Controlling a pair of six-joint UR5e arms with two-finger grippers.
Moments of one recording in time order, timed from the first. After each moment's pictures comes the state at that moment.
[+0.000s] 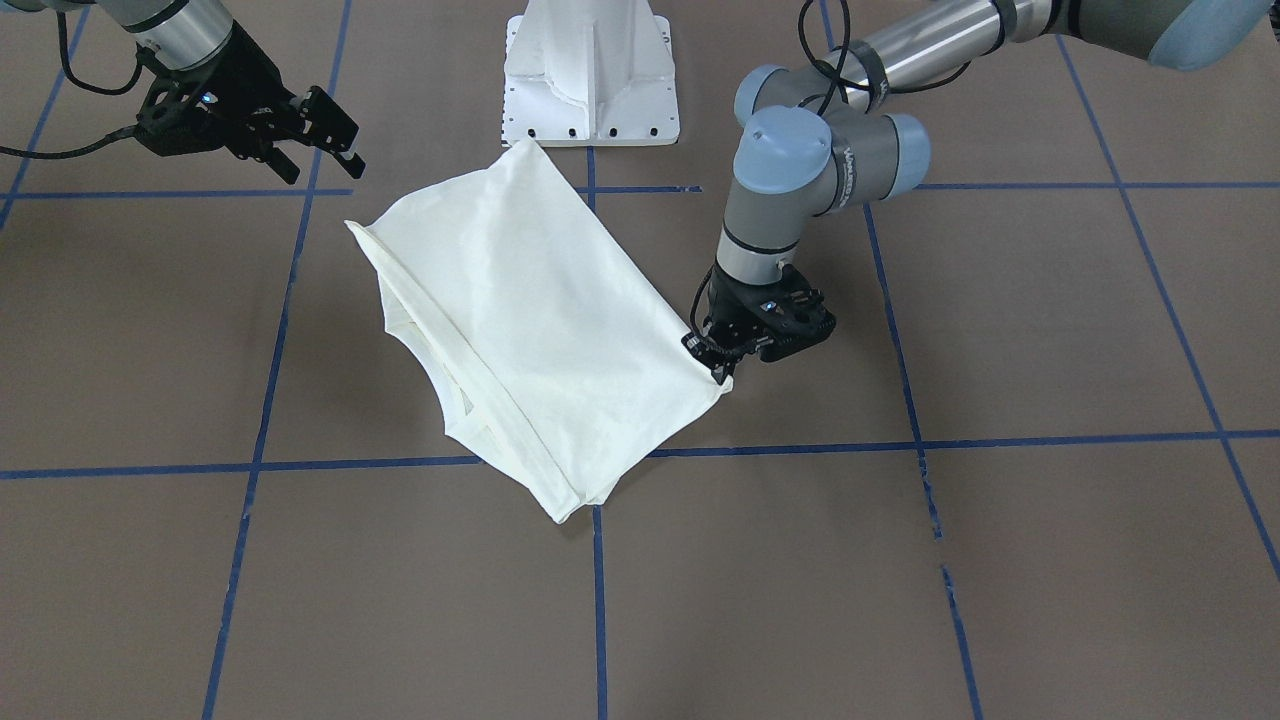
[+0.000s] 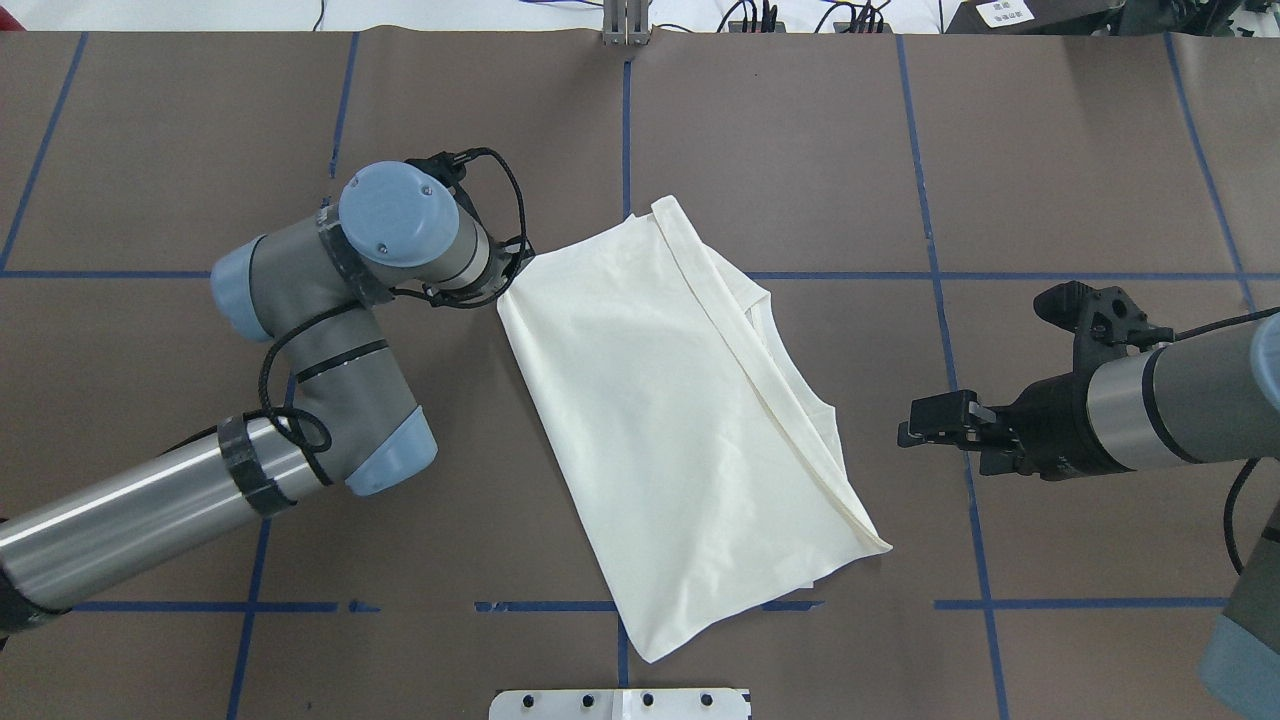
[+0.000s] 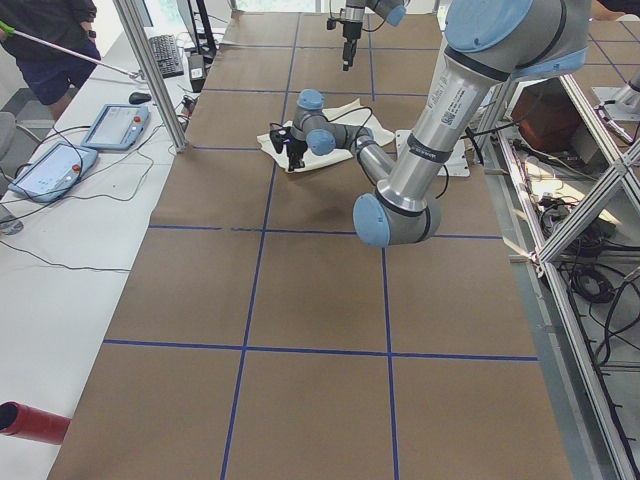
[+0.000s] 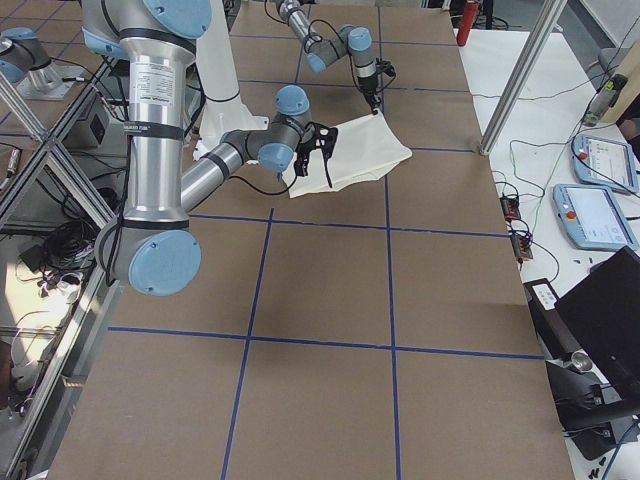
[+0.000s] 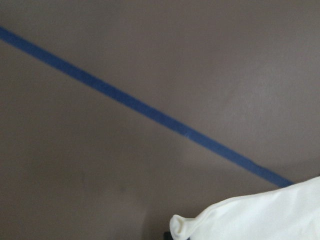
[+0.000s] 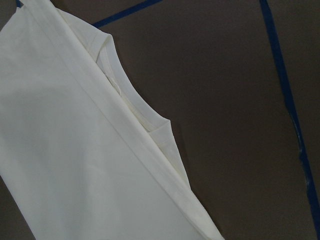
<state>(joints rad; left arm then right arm) -0.65 -2.28 -1.38 -1.93 -1.74 -1.58 0.61 -1.64 2.21 -1.10 2.01 1.50</state>
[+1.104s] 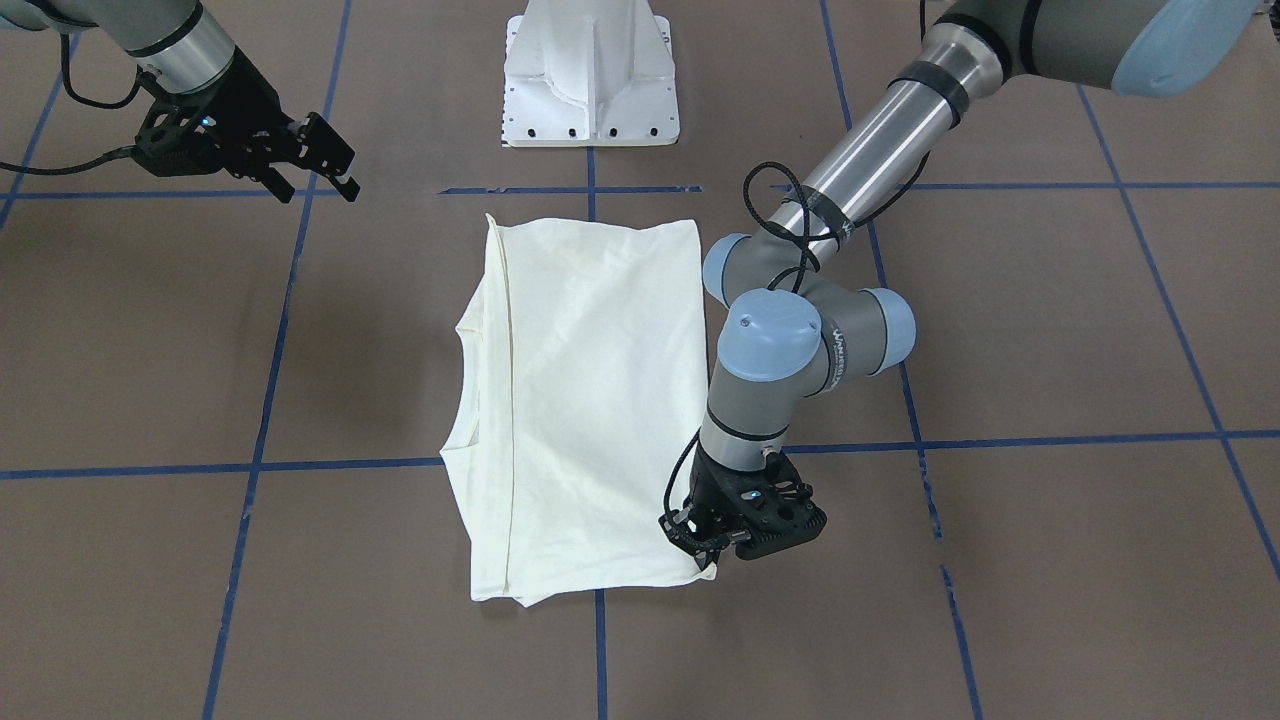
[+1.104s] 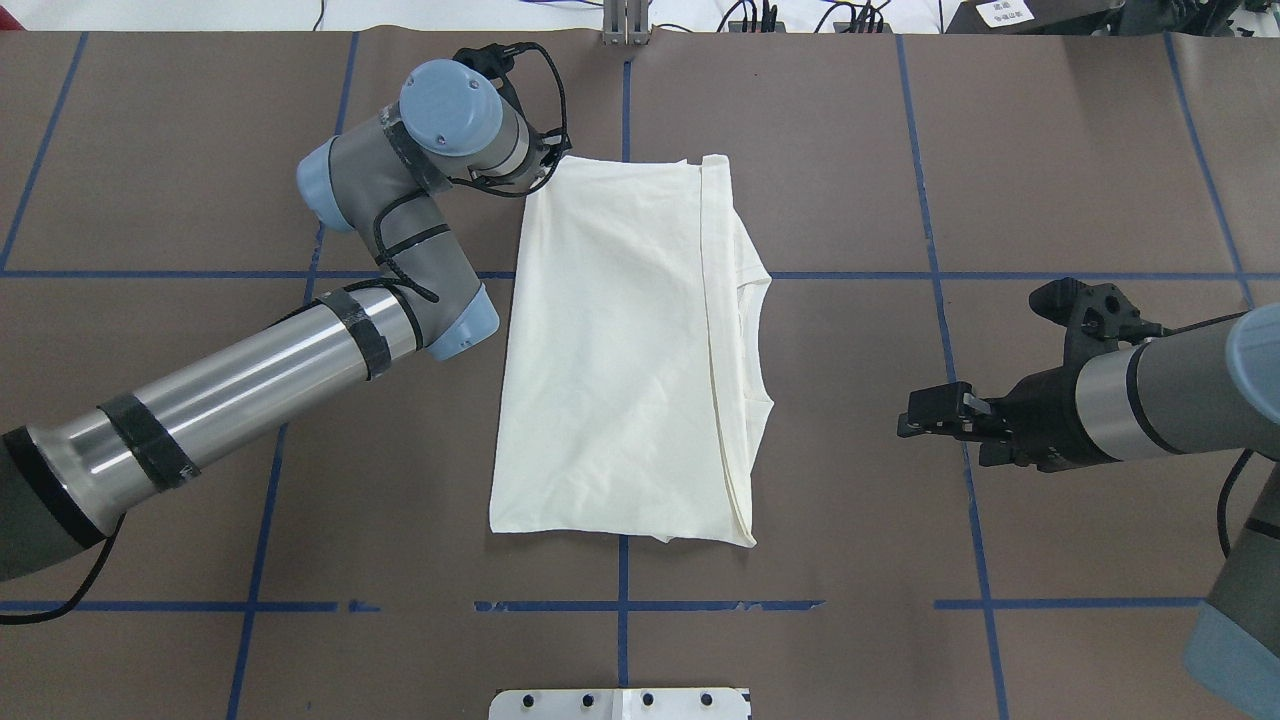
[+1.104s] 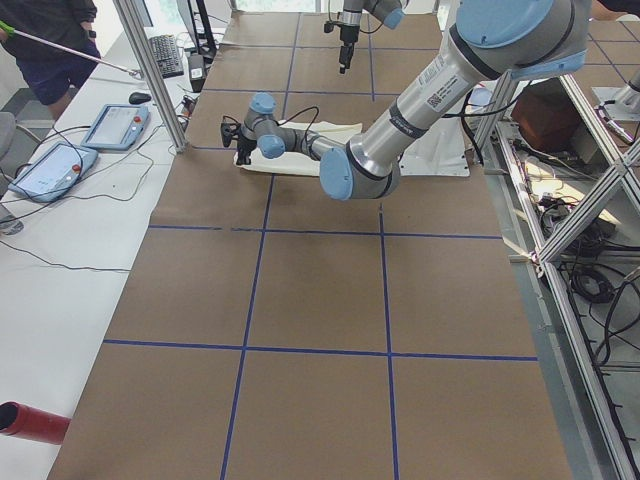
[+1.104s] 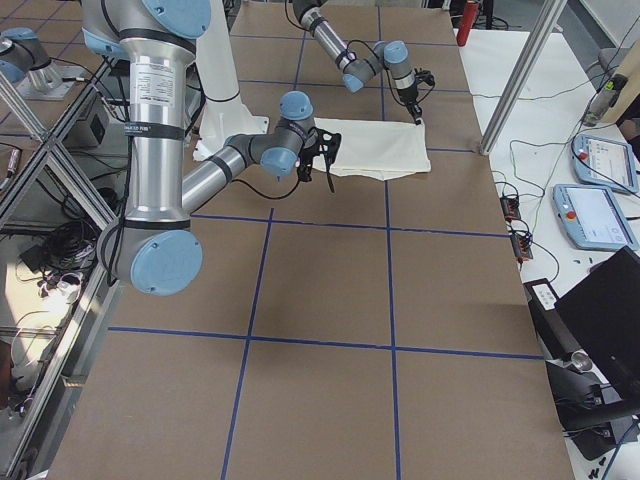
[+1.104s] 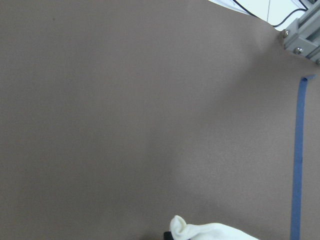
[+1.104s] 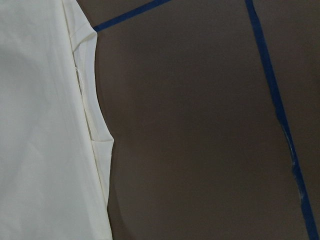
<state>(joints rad) -0.74 -2.54 -0.87 -2.29 -1.70 -1.44 0.61 -1.62 2.17 -1.10 1.99 1.50</state>
